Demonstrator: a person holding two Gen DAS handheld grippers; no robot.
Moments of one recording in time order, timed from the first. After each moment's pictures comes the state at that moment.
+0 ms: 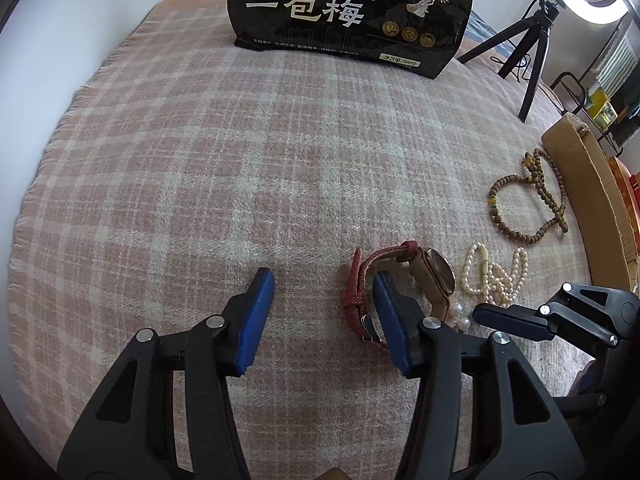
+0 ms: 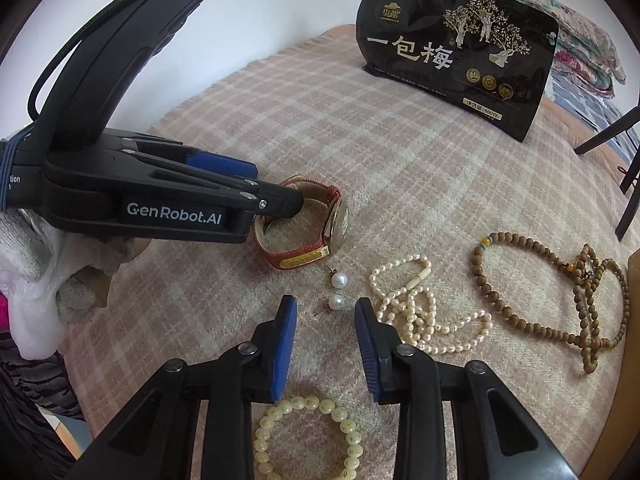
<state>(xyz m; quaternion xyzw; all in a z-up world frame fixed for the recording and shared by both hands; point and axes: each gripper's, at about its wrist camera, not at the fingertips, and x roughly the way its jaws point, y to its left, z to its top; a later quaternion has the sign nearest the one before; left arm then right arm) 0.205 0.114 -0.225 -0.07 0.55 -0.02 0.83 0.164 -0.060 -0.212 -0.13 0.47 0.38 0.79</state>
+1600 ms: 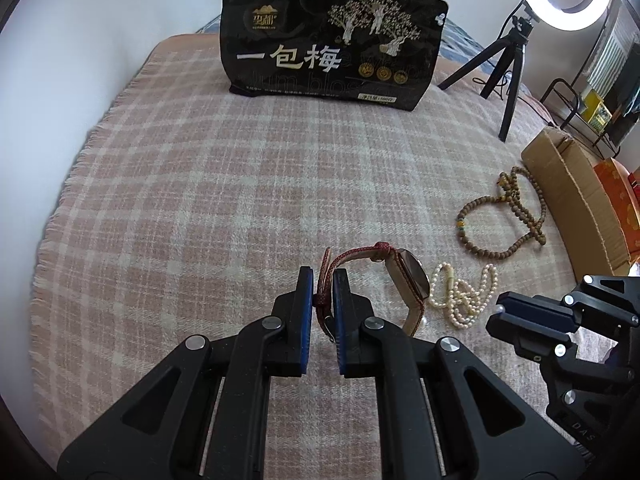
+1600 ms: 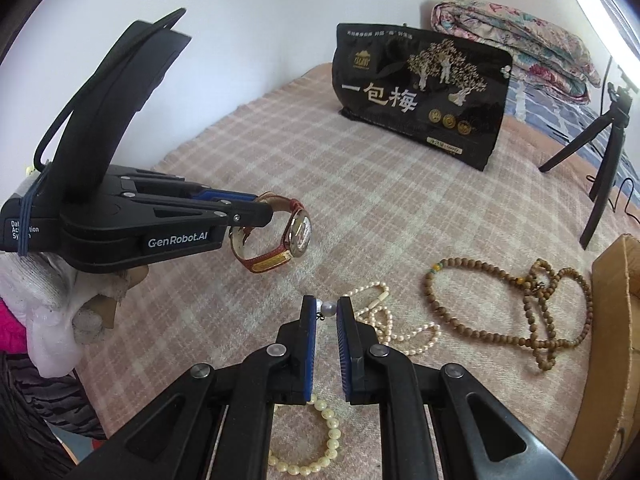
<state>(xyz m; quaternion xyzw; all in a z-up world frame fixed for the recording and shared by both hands) 0.193 0.100 -0.188 -0.06 0.50 -0.02 0.86 0.161 -0.091 -0.167 -0.10 0.43 0.36 0.82</state>
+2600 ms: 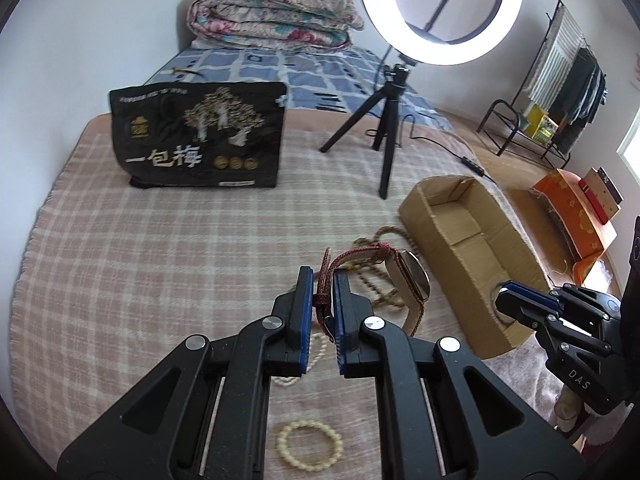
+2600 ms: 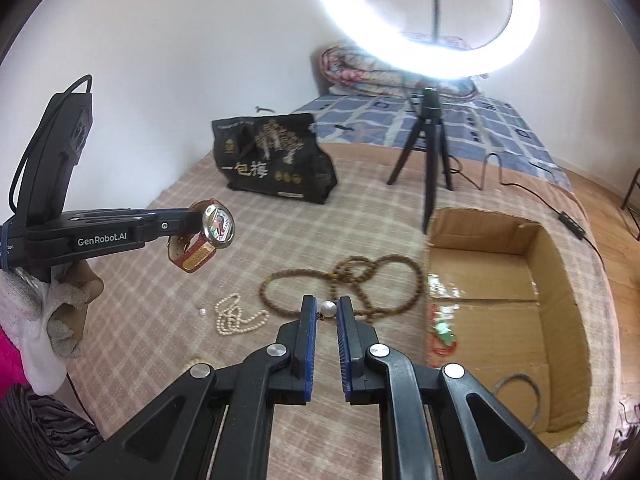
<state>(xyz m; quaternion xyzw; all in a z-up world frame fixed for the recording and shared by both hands) 0.202 -0.020 -0.099 -0.07 0.43 -0.11 0.89 0.156 -0.260 -0.104 -0.01 0.38 0.23 0.89</state>
